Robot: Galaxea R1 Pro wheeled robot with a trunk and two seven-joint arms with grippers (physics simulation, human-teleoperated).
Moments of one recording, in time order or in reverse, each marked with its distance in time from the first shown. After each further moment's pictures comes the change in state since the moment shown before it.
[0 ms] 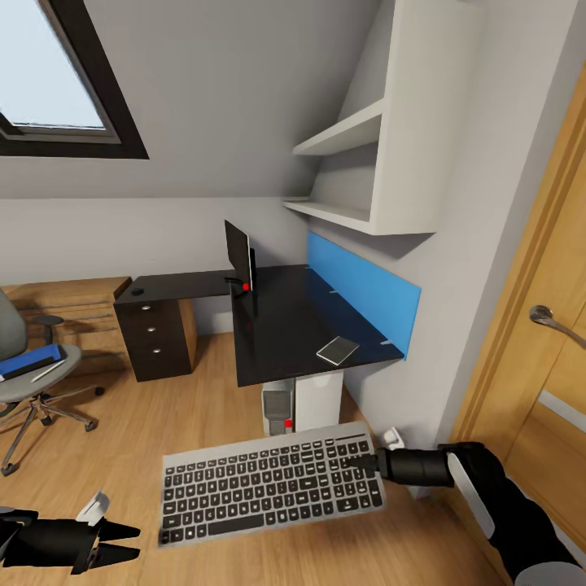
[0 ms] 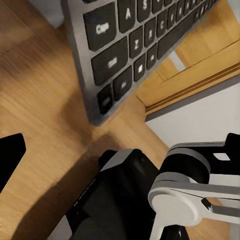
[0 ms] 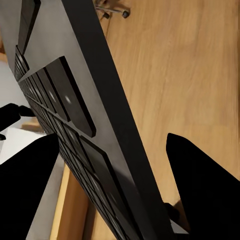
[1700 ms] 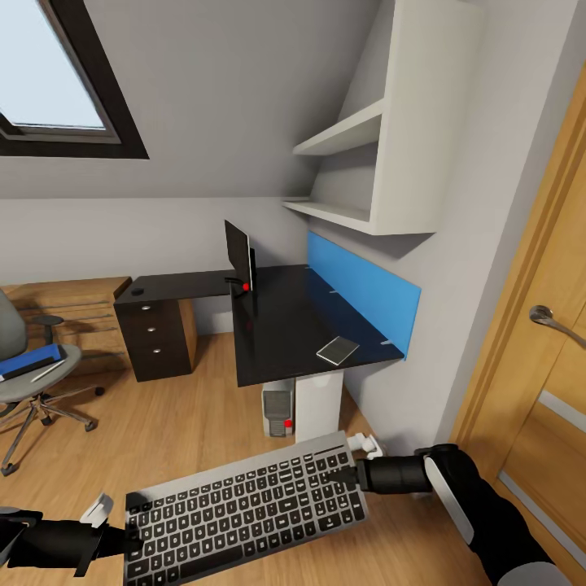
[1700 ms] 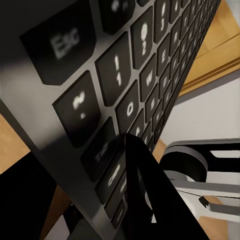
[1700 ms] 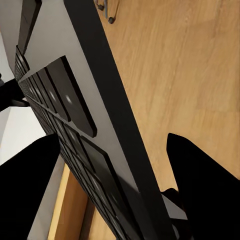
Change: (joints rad) left arm 0.001 -0.008 -0.019 -0.005 0.004 -0.003 -0.002; right arm 0.000 0.040 0.108 -0.002 -0.003 0.002 -0.012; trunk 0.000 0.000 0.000
